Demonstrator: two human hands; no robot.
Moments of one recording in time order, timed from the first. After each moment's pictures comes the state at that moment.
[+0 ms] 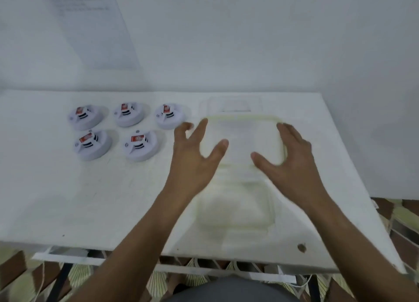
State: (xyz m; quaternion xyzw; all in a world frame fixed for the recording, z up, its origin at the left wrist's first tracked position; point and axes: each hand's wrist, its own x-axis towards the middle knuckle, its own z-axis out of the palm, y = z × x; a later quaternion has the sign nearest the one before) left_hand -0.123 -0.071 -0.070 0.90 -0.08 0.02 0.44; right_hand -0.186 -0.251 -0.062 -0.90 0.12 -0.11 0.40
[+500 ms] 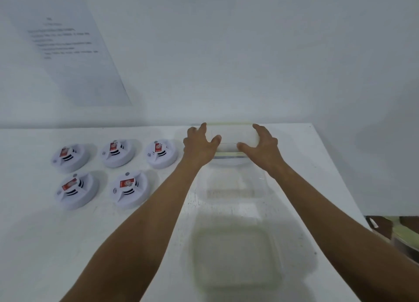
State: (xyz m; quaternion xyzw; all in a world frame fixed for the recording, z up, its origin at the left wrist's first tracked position) left_hand 0.052 -0.130 -0.093 0.91 -0.06 -0.08 0.40; right_hand -0.013 -0.291 -0.097 -0.87 0.18 -0.07 0.46
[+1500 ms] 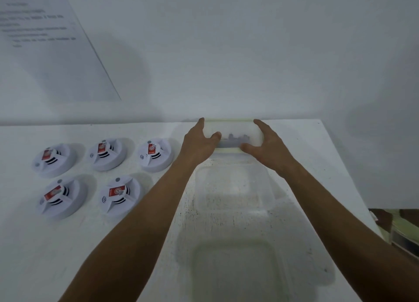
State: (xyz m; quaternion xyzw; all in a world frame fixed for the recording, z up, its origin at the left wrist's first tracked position) left_hand 0.087 -0.135 -0.102 0.89 -0.07 -0.10 0.44; right_hand 0.018 -0.314 -0.109 -0.87 0.13 -0.04 0.47
